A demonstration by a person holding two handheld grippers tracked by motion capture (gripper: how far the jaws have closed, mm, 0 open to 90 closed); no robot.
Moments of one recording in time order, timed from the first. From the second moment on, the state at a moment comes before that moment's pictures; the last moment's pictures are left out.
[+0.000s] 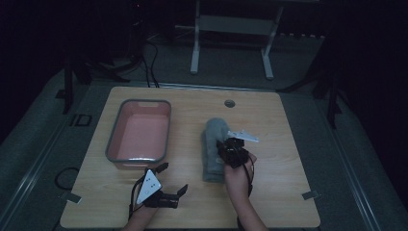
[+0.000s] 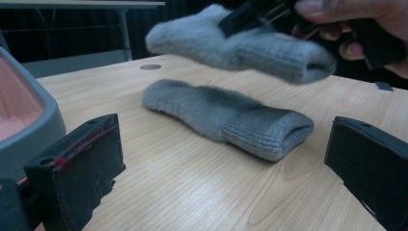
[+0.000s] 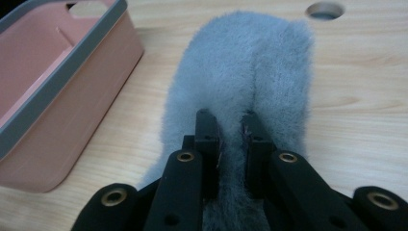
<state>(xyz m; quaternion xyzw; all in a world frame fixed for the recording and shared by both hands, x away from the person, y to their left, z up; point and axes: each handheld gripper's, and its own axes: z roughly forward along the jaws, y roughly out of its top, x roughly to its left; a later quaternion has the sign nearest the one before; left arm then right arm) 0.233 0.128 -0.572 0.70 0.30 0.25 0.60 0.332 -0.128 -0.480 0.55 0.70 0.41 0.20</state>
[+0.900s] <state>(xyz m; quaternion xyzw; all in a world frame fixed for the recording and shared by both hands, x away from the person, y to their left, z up) 0.234 0.129 -0.572 0.70 0.30 0.25 0.60 0.340 -0.122 -0.520 0.55 0.72 0.40 0.15</state>
